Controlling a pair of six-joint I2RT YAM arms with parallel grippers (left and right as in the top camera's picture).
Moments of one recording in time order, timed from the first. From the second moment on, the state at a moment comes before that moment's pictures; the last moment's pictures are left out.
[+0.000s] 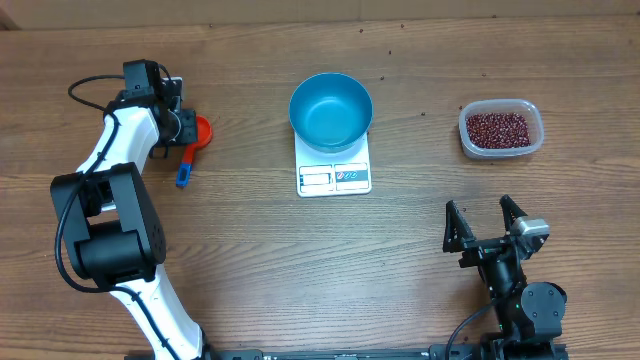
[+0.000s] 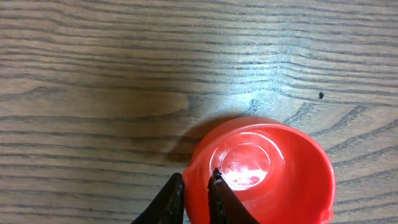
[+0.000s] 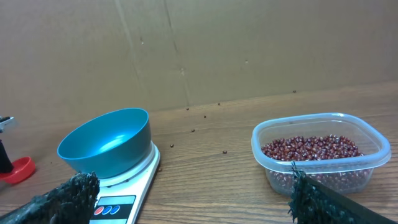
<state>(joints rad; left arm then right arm) 0.17 2.09 1.49 -0.57 0.05 0.08 0.05 0.01 0.02 -0.02 -0.12 0.20</state>
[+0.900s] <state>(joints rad) 0.17 2.15 1.49 -0.50 0.05 0.08 0.05 0.01 0.02 -0.02 -0.12 0.20</state>
